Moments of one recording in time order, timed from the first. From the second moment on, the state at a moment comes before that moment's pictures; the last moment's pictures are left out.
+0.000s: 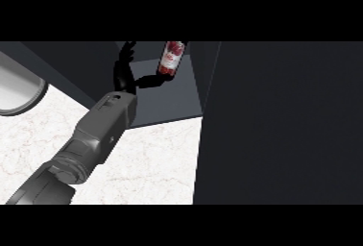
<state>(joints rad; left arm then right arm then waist) -1.13 0.09 -0.32 -0.02 0.61 0.69 -0.50 -0.57 -0.16 -0.05 -2.37 -0.29 0.02 0.82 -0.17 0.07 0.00</state>
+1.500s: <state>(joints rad) -1.08 0.01 -0.27 -0.30 0.64 0.09 -0.66 -0.56 -0.20 -0.06 -2.39 -0.24 -0.08 0.91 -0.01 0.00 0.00</state>
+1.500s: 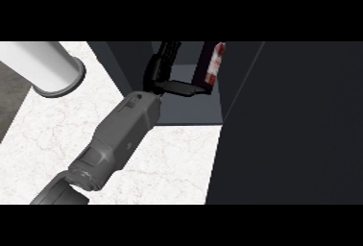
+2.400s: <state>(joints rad) -0.73 0.02 -0.57 -1.13 0.58 0.46 -0.35 -0.60 -0.24 -0.04 -2.40 -0.22 -0.11 0.95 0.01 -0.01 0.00</state>
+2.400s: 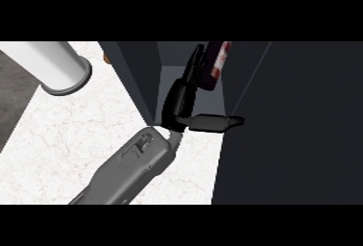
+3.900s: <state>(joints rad) 0.06 0.47 -0.80 -2.11 0.57 0.46 -0.37 -0.64 -0.19 0.15 -2.40 -0.23 -0.08 0.95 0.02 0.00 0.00</state>
